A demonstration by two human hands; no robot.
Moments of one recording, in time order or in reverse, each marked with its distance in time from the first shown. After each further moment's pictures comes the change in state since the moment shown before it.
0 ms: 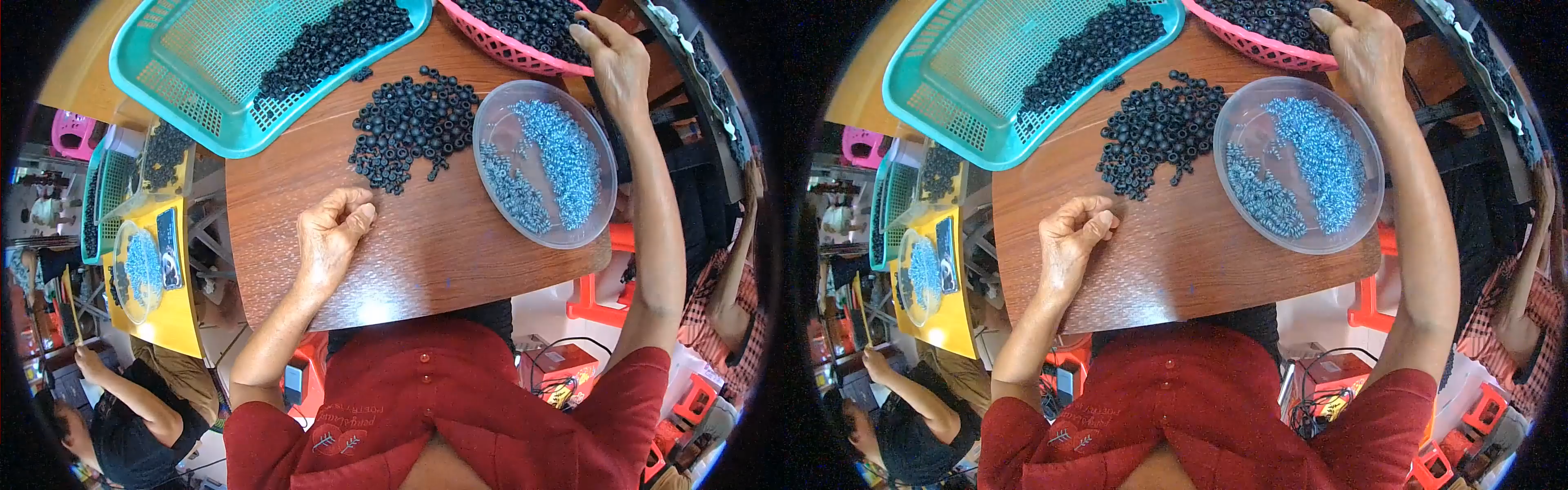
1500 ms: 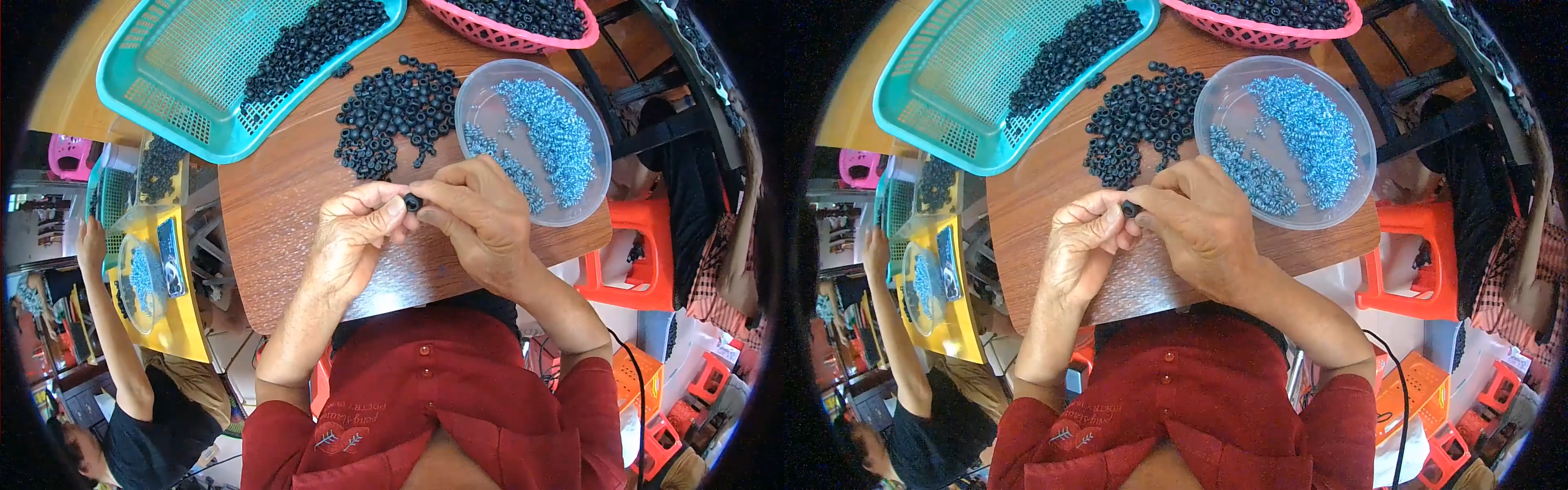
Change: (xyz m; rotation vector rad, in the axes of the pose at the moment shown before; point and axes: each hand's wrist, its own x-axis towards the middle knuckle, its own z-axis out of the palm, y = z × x) left_hand -0.010 0.035 0.029 -0.745 -0.340 -0.238; right_hand -0.177 -0.140 0.012 0.594 -0.136 -0.209
